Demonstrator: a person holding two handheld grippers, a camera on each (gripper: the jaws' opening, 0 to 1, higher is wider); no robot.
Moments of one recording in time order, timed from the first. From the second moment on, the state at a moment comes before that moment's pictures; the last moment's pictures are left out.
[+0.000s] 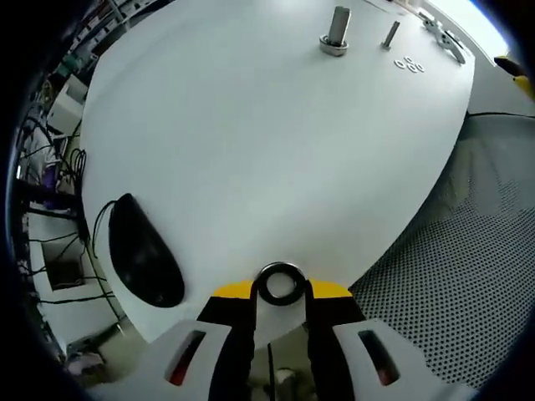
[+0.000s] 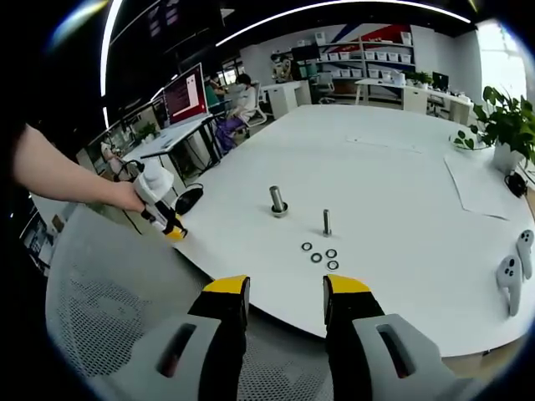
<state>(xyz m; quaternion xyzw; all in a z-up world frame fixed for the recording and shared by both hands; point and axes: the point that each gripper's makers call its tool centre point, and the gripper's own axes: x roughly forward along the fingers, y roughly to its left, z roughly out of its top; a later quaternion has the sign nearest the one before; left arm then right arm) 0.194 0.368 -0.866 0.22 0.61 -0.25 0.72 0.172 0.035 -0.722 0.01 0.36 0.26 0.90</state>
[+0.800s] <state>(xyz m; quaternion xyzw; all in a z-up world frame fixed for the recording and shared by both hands) 0.196 0.360 -0.859 0.21 0.62 -0.24 0.72 0.173 0.033 -0.720 0.01 0.35 0.26 0.90</state>
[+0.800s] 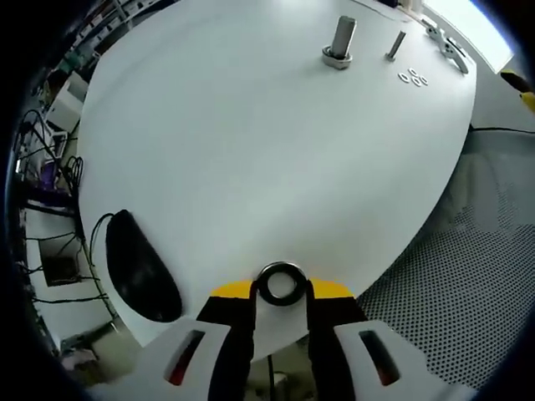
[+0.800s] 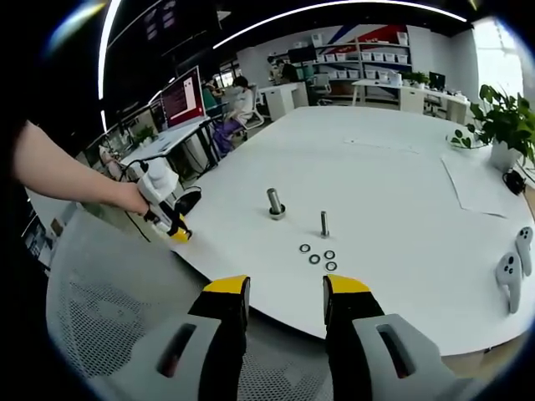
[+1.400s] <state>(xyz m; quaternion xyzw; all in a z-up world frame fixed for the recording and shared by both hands) 0.205 0.354 -0.856 0.23 0.62 -0.27 0.70 0.174 0.033 -0.720 0.01 0.35 0.26 0.90</state>
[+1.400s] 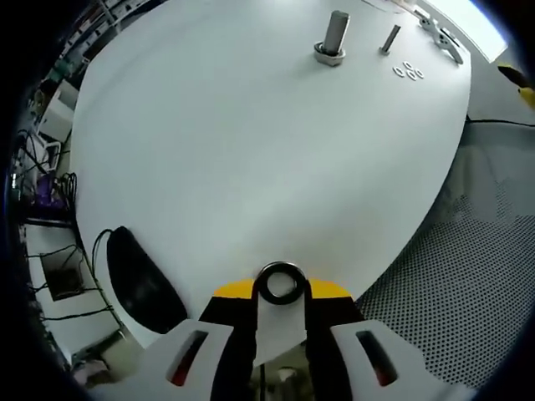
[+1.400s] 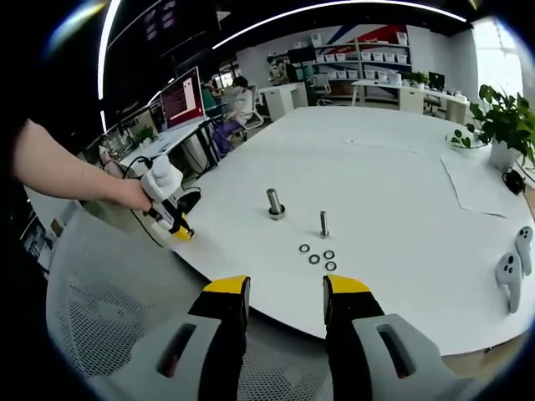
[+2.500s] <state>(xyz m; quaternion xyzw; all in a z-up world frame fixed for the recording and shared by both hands) 0.311 0.225 -0.791 0.29 0.49 -0.38 0.73 0.175 0.029 -0.719 0.02 0.35 0.25 0.90</state>
